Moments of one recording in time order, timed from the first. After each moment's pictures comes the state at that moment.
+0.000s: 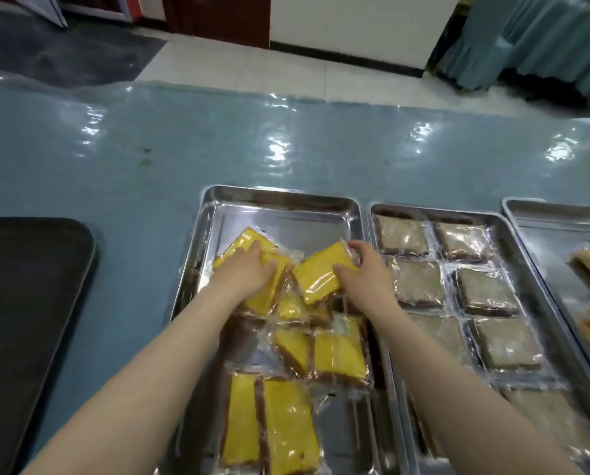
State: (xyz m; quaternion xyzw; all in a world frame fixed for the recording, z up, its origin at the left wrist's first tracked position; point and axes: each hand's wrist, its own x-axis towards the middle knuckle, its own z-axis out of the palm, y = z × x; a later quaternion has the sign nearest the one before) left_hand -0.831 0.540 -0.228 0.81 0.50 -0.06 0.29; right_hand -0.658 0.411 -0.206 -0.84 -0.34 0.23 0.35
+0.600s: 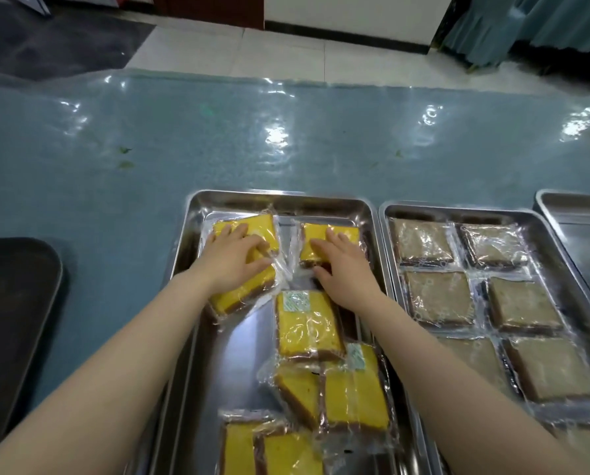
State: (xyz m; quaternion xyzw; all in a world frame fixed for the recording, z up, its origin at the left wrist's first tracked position) left_hand -0.825 0.613 -0.252 0.89 0.39 -0.05 0.24; right_hand -0.638 0.482 -0.256 -0.79 -0.58 0.17 0.12
